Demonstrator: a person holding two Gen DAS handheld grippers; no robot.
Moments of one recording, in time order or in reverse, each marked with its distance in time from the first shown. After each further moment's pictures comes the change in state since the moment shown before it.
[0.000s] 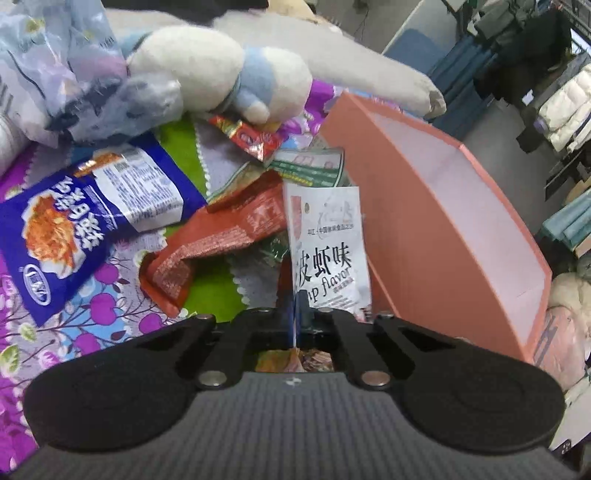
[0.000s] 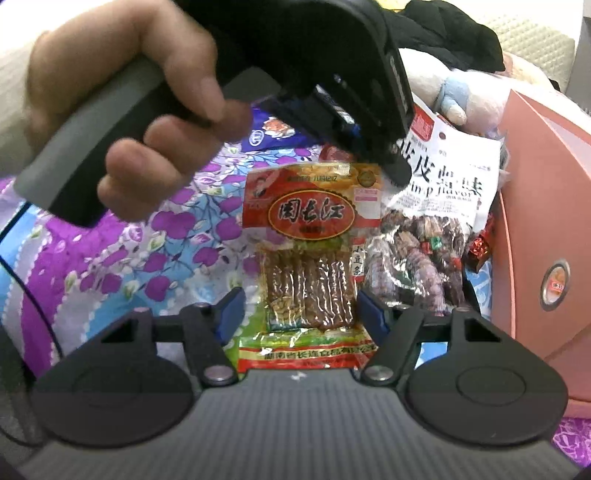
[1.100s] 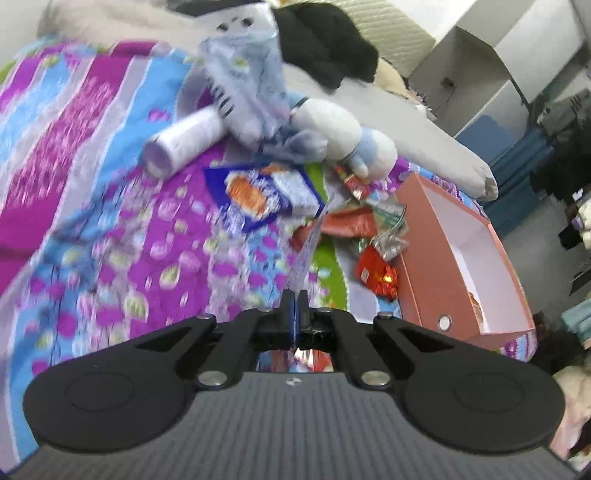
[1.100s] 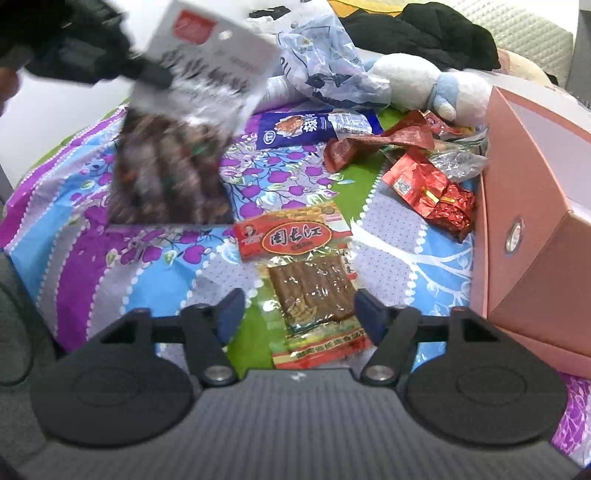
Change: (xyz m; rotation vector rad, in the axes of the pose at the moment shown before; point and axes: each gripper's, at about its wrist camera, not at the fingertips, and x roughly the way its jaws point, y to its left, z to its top) left arm -0.209 0.041 -0.088 -0.287 -0.150 0.170; right arm -0.032 -0.012 -0.021 0.023 -0.003 0.040
